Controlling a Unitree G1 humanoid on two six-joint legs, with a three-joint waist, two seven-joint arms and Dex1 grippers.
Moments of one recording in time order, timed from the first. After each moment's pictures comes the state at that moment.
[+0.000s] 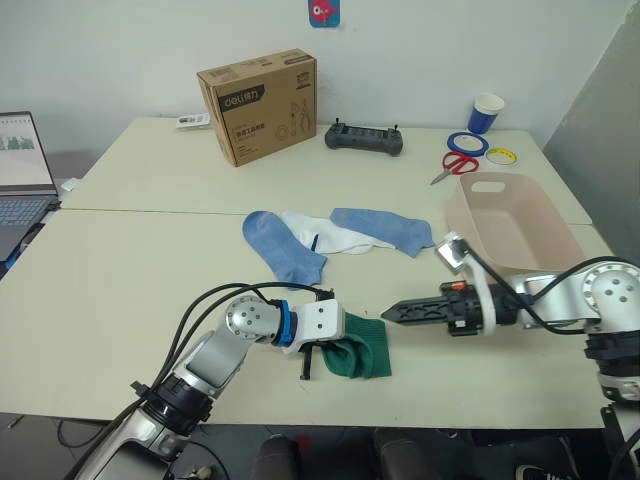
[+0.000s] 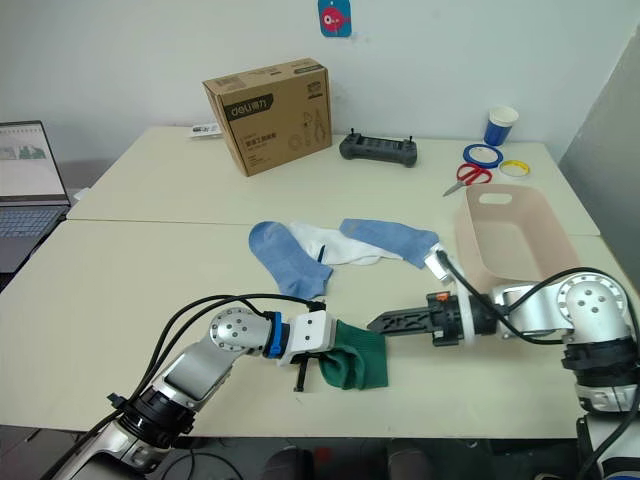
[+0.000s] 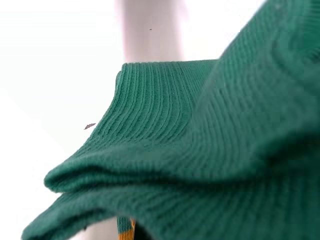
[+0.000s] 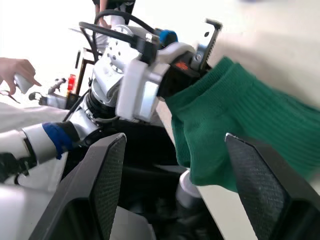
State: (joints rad) left arm -0.40 0.55 -0.44 -0.03 -0.03 0.14 -1.11; right arm -0.58 -0.76 0.01 -0.04 1.74 1.46 0.23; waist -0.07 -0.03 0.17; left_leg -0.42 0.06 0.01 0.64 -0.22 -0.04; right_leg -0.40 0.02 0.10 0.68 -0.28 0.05
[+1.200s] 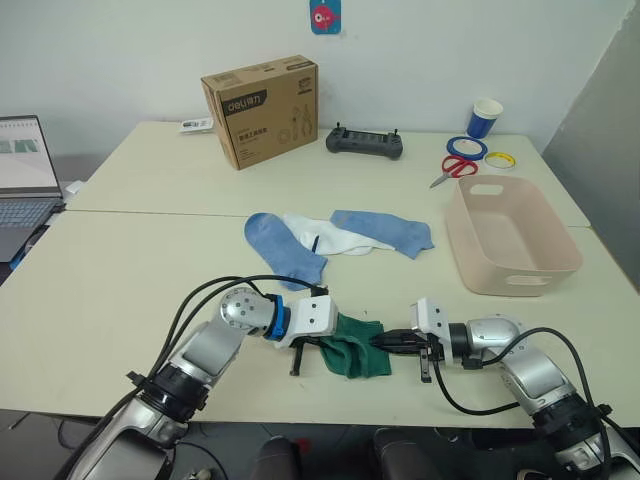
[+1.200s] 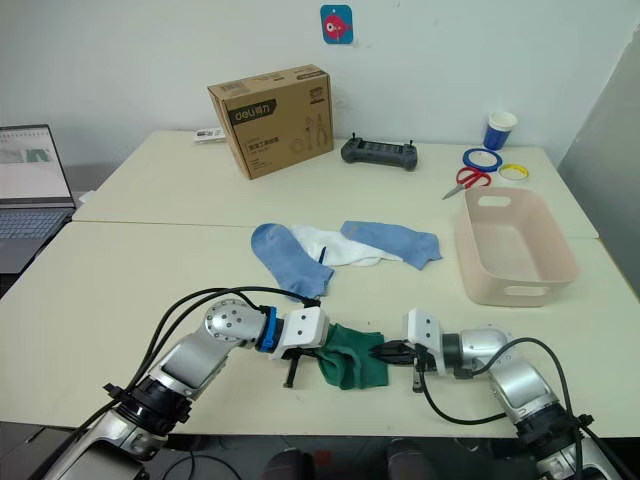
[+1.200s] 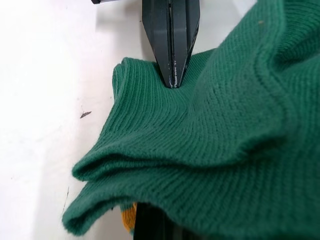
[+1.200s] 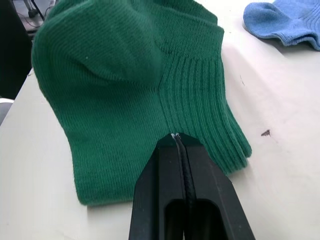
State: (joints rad) left arm -0.45 0.60 -0.42 0.03 -0.05 0.11 -1.21; right arm -0.28 -0.57 0.34 0.07 0.25 0.03 1.12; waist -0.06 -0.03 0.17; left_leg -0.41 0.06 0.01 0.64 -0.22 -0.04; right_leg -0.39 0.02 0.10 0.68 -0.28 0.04
